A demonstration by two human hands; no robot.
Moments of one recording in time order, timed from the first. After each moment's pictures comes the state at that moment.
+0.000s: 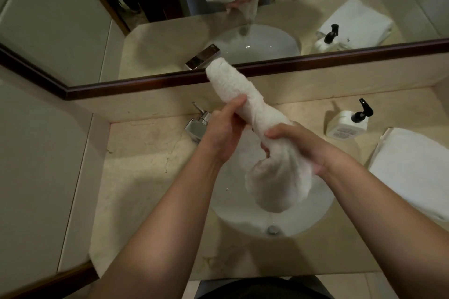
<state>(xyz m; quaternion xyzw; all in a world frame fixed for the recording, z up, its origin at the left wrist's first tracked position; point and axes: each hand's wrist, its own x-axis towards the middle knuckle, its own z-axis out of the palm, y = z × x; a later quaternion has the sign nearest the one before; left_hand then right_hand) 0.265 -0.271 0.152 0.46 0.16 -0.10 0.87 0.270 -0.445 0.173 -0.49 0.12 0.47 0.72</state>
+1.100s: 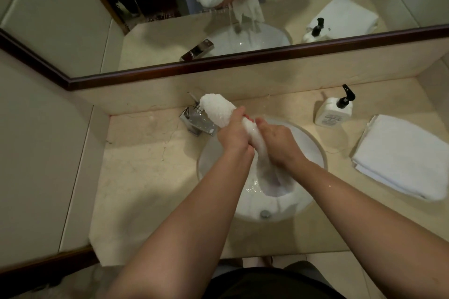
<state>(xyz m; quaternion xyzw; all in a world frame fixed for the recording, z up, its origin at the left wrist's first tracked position) 0.226 -0.345 0.139 0.38 0.50 0.03 0.78 0.217 -0.442 0.138 -0.85 0.01 0.22 0.49</state>
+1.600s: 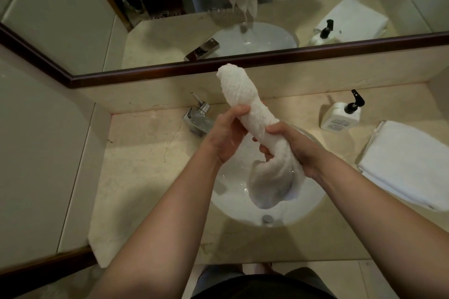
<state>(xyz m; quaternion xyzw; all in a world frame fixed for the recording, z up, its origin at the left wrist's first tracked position) 0.229 -0.288 0.145 0.49 0.11 -0.16 0.85 0.235 -0.462 0.149 -0.51 0.10 0.49 0.70</state>
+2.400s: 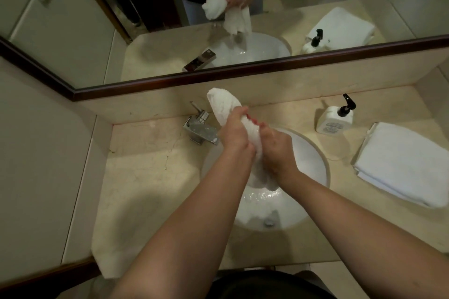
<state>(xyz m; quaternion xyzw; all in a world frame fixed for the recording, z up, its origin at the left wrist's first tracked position) 0.241 -0.333 0.165 0.35 0.47 -0.02 0.81 0.214 -0.416 0.133 -0.81 0.06 0.07 0.58</state>
